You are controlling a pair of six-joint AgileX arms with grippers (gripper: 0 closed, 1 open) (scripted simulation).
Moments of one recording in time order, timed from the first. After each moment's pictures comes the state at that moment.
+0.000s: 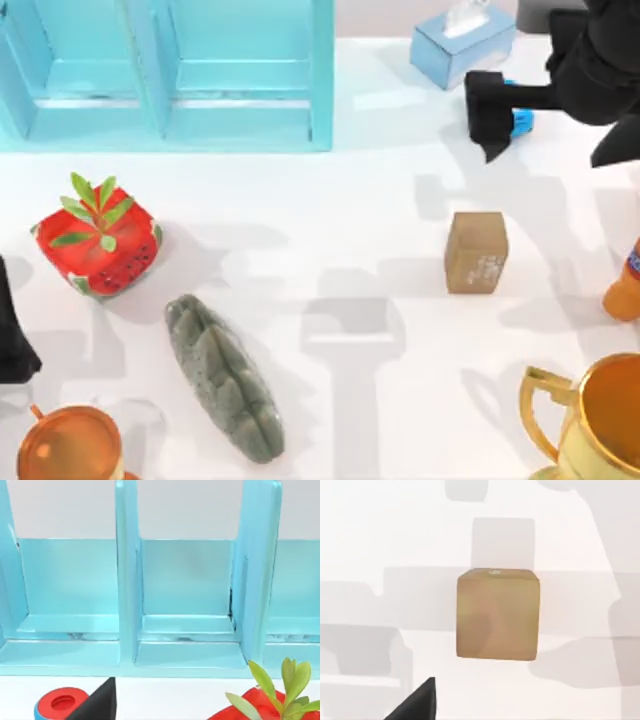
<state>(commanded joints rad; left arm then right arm) 0.00 0.00 0.00 0.00 0.00 0.00 0.37 1.84 1.68 -1.16 0.00 0.37</state>
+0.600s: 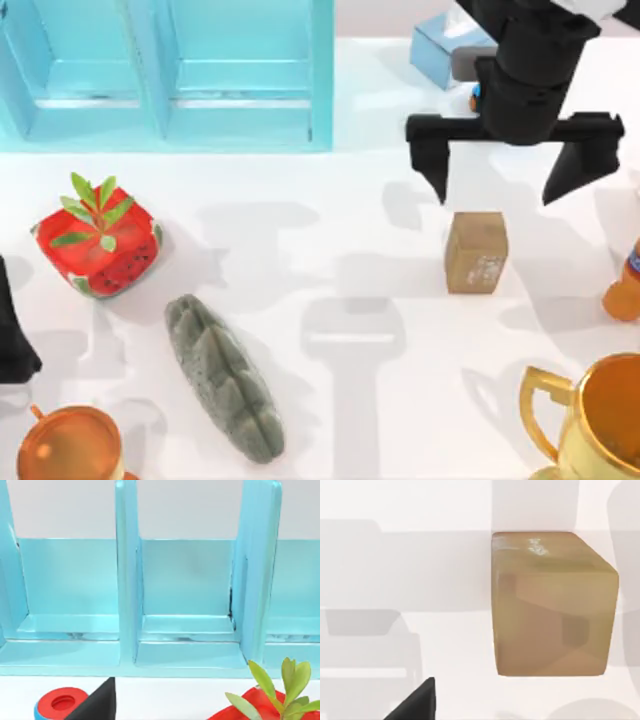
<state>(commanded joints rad) 0.00 0.00 0.00 0.00 0.00 0.00 0.43 2.15 1.95 -1.37 0.00 0.45</state>
